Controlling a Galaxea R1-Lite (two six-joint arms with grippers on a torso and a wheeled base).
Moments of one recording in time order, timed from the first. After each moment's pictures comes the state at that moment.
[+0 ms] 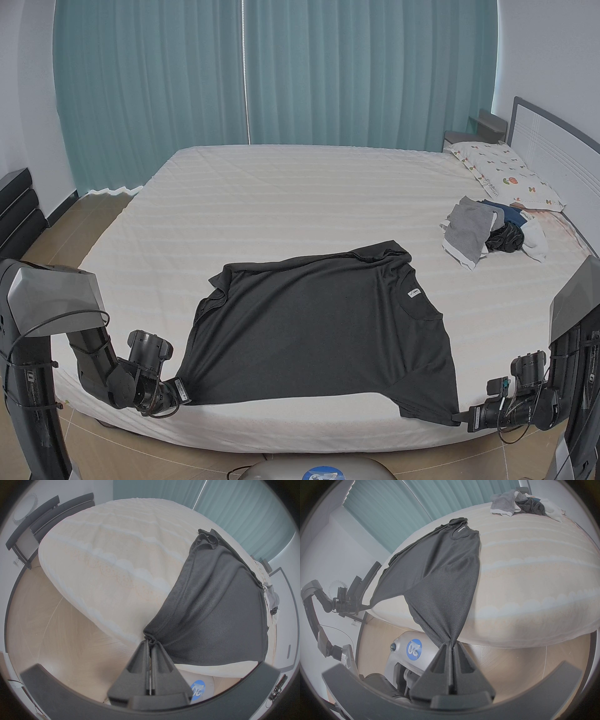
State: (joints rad) left arm -0.17 2.26 -0.51 -0.65 0.09 -0.65; right arm -0.01 2.37 -0.02 -1.38 0.41 0.06
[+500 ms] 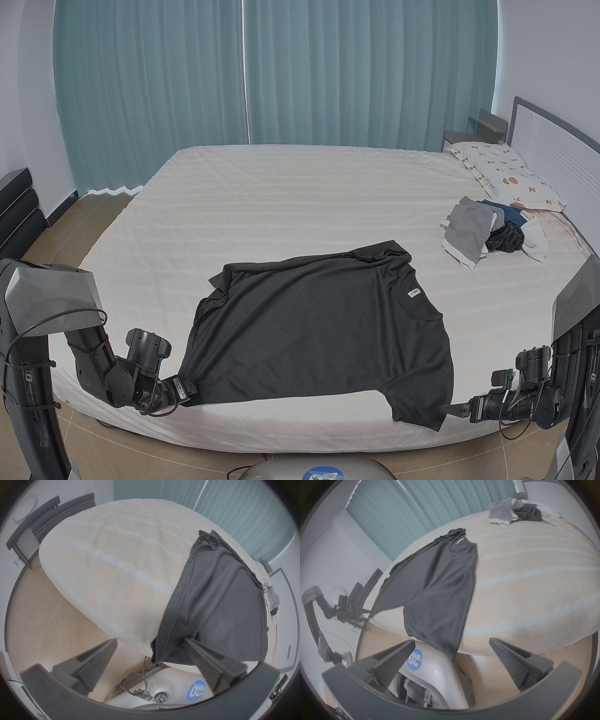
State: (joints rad) left arm -0.17 2.25 -0.51 -0.65 0.09 -0.65; right arm -0.03 2.36 -0.02 -1.46 0.42 0.09
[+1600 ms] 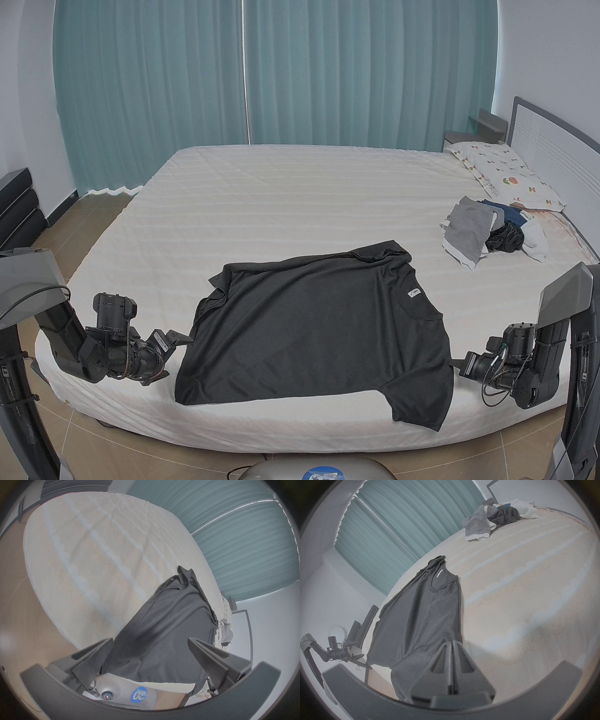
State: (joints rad) left arm -0.03 2.13 -0.58 -0.72 -0.27 -0.87; right arm -0.05 2.47 -0.37 -1.48 0.35 0.43
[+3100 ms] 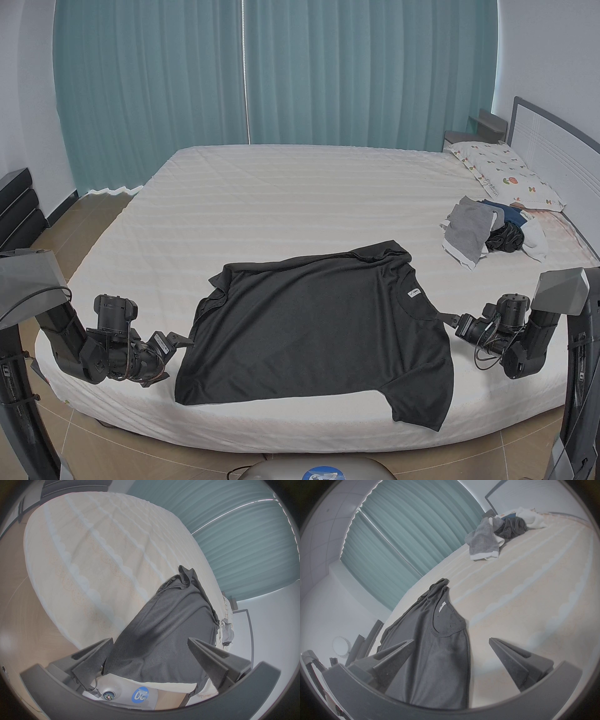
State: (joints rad) left arm -0.03 2.14 -0.58 -0.73 -0.27 -0.87; right arm -0.06 2.51 -0.74 -1.34 0.35 0.52
